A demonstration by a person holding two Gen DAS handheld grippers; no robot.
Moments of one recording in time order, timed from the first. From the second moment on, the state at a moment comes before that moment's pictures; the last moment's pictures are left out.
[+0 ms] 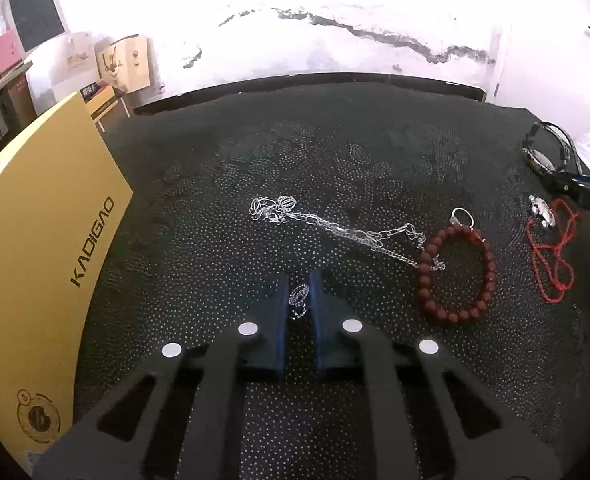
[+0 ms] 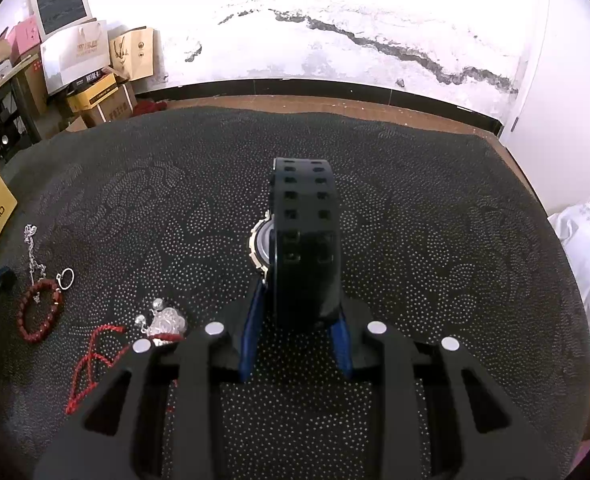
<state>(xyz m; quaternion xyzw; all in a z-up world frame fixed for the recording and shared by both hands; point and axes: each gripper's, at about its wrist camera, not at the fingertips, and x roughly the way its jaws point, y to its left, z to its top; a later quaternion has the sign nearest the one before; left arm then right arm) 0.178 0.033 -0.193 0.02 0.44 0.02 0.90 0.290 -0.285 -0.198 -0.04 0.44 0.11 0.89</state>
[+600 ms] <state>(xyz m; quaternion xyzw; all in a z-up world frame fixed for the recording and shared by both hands) 0.149 0.051 -0.113 -0.01 0.42 0.03 0.91 0.235 -0.248 -0.100 -0.03 0.38 0.14 0.91</state>
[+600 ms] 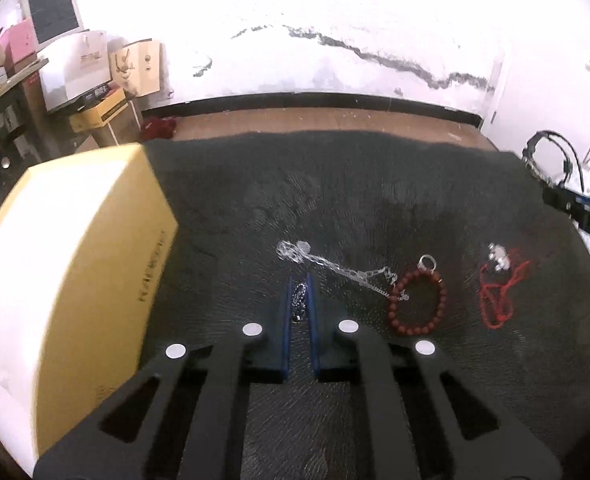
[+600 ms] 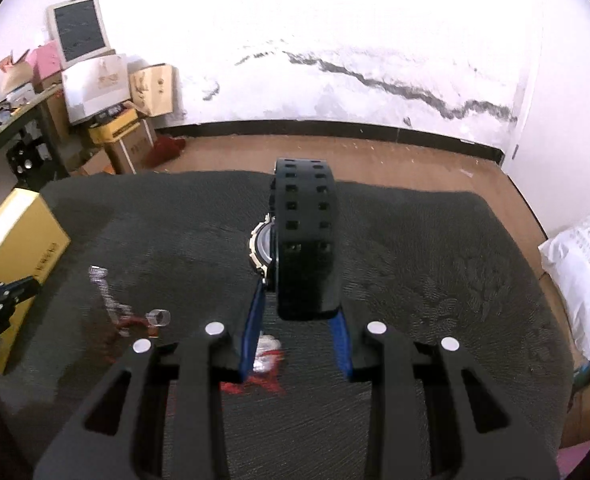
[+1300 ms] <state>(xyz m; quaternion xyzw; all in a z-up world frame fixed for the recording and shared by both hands) 0.019 0.260 0.005 -0.04 0.40 0.15 0.90 0.120 0.054 0.026 -0.08 0.35 0.36 0.86</state>
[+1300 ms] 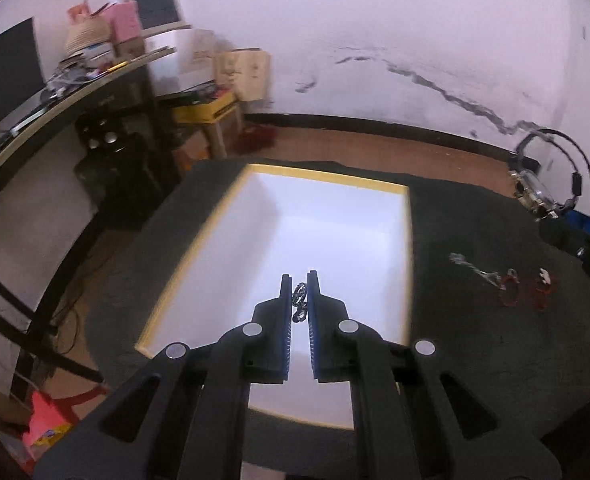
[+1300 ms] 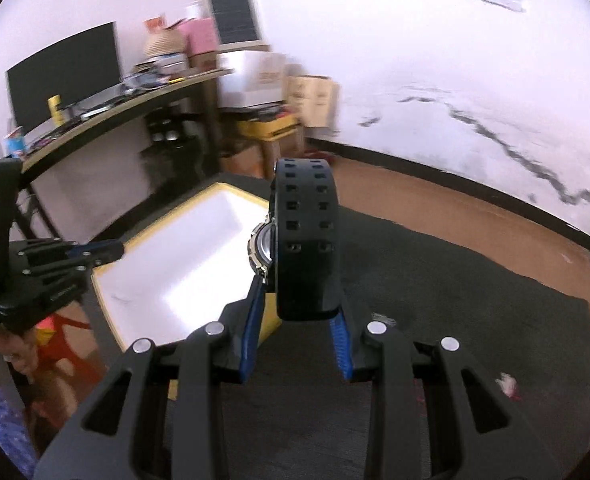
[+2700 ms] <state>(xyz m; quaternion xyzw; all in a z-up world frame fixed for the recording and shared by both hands) 0.072 0.332 -0.118 -0.06 0.48 0.18 0.86 0.177 0.213 -0.110 -0.18 0.44 0.36 0.80</state>
